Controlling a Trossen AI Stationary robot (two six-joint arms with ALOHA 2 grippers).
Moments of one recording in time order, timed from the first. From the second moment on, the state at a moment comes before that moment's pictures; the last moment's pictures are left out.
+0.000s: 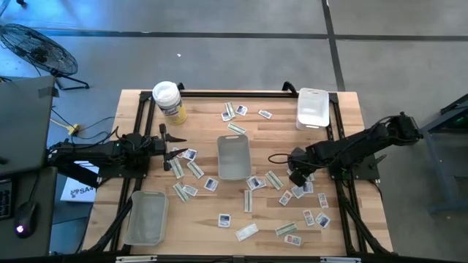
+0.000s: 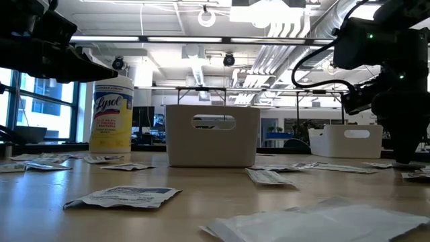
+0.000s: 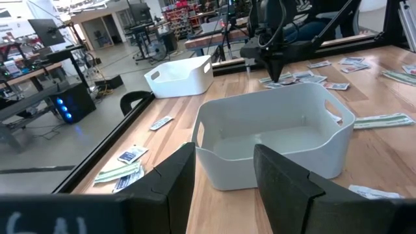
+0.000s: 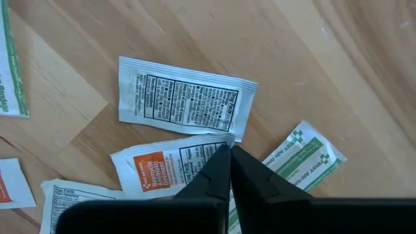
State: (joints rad) left arm 0.03 0.10 0.04 0.00 -0.17 0.23; right arm 0.13 1.30 0.53 -0.70 0.01 0.88
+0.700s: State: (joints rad) left arm 0.03 0.10 0.04 0.00 -0.17 0.23; right arm -0.03 1.30 0.95 -1.10 0.31 0.97
